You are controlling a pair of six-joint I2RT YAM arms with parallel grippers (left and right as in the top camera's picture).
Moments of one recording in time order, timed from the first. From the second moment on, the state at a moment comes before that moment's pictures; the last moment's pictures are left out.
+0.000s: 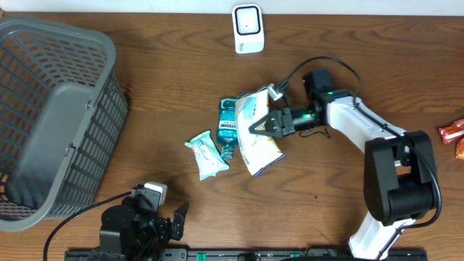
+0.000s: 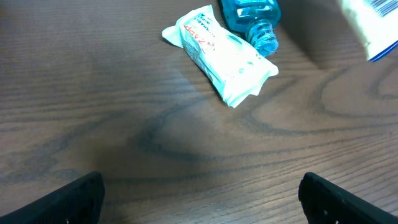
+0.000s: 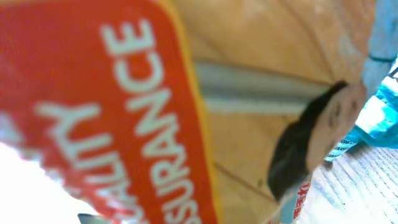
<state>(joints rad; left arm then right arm) -0.15 0.01 0.33 -1.05 0.25 -0.01 0.21 1.92 1.17 -0.64 -1.44 -0.06</state>
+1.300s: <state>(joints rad) -0.15 0.01 0.33 -1.05 0.25 -0.01 0.16 1.91 1.13 -0.69 -0.59 0.15</state>
